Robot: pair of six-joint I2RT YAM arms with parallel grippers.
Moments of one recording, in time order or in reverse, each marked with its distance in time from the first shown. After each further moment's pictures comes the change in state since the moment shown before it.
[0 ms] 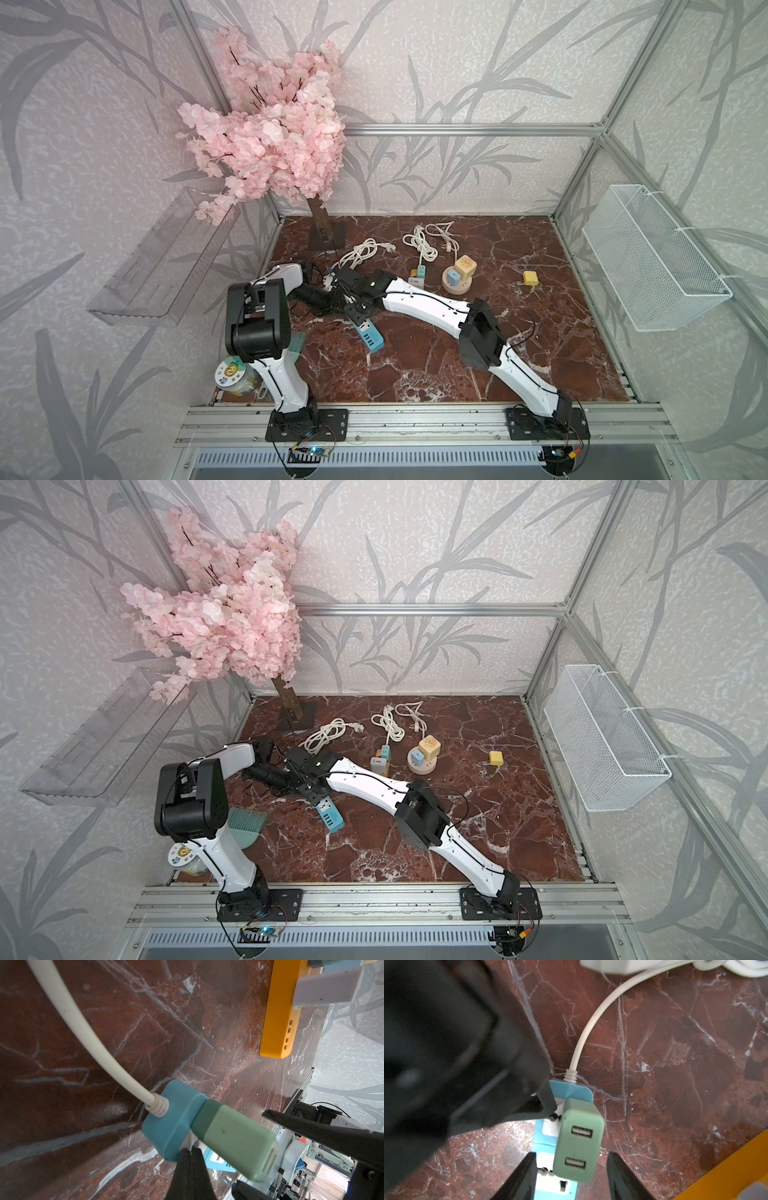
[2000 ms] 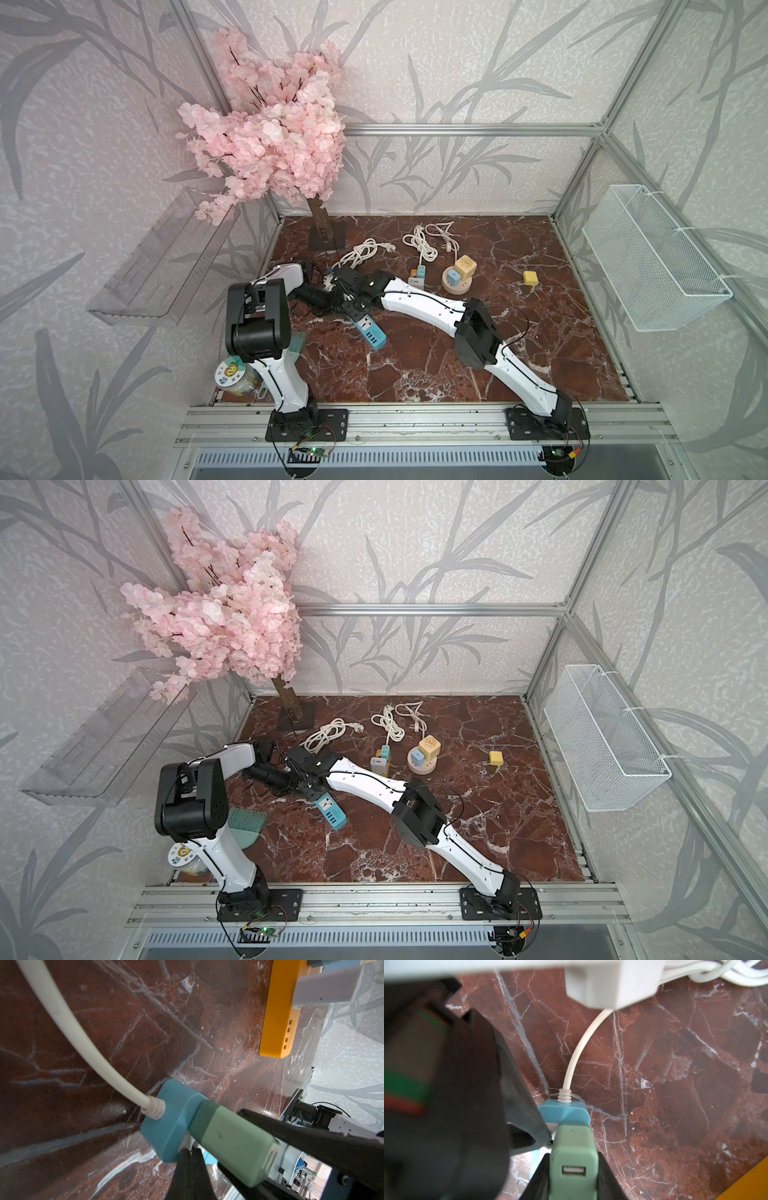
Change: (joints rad) left arm 0.000 0.000 0.000 0.000 0.001 0.000; right arm -0.004 0.046 0.035 0.050 0.006 0.019
